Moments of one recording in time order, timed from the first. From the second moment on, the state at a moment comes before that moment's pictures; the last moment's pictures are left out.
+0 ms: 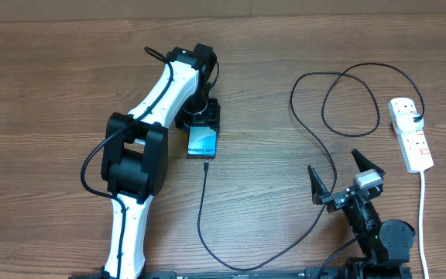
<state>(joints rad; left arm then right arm) -0.35 2.33 1.92 -1.28 0.13 -0.30 -0.02 0.01 0.02 -0.01 -0.36 -0.06</state>
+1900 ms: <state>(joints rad) -0.35 2.32 1.93 -1.25 0.19 -0.28 -0.01 1.37 1.30 -0.90 -0.68 0.18</state>
